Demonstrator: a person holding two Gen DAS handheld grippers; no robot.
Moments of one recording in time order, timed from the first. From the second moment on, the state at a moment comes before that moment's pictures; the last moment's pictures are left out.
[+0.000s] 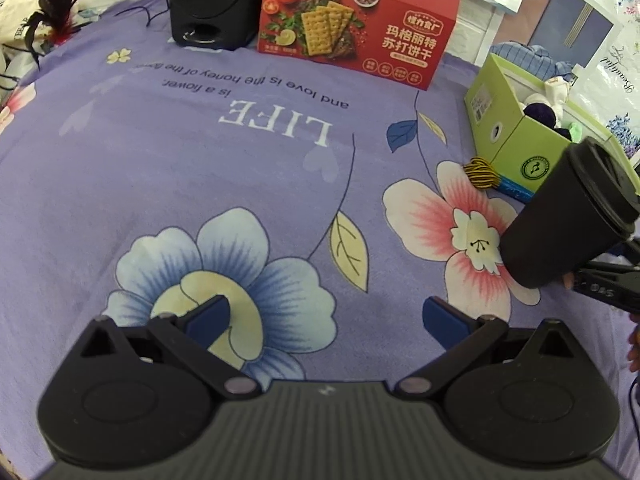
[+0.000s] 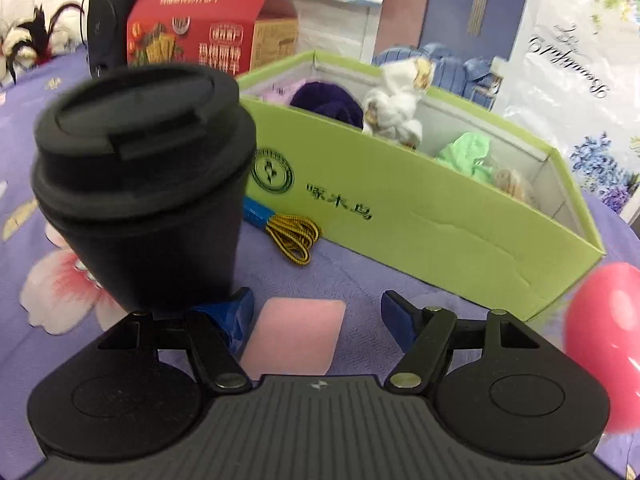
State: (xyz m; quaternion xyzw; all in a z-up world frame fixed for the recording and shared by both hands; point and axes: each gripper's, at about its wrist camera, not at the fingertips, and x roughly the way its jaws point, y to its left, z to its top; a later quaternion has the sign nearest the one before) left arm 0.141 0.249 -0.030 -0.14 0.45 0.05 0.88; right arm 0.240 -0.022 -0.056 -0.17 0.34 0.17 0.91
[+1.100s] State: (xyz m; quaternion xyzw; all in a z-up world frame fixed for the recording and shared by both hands) left arm 0.162 0.237 -0.012 -0.10 0.45 0.06 0.88; right arm 0.180 -0.043 -0.050 -0.18 0.34 0.45 0.80
